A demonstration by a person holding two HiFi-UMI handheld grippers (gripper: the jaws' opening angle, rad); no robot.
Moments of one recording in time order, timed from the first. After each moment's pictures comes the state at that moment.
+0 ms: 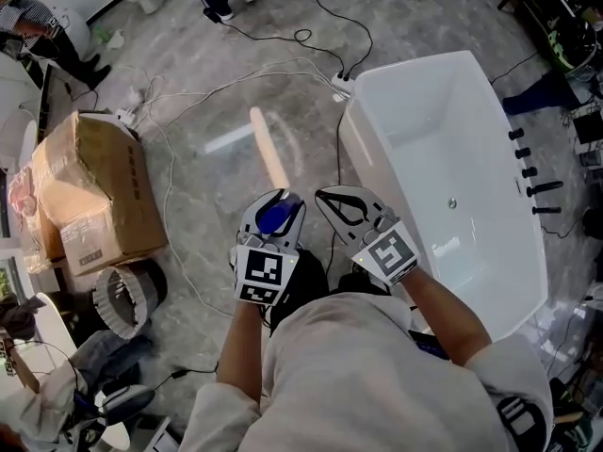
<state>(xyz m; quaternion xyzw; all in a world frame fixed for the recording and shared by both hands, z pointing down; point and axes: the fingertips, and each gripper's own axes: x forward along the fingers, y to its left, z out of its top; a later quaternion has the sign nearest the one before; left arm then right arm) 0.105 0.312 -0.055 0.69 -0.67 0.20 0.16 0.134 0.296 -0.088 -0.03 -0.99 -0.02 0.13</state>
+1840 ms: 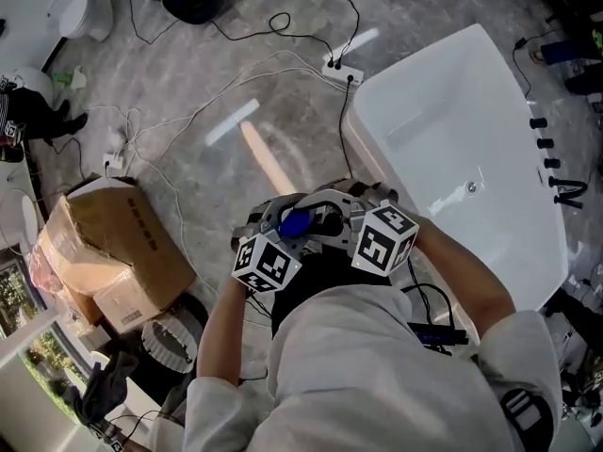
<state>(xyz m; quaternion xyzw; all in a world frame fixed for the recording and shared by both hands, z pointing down) 0.023 0.101 0.046 0.86 -0.38 0.32 0.12 -0.017 0.142 -0.014 -0.28 -0.93 -0.11 0.21</state>
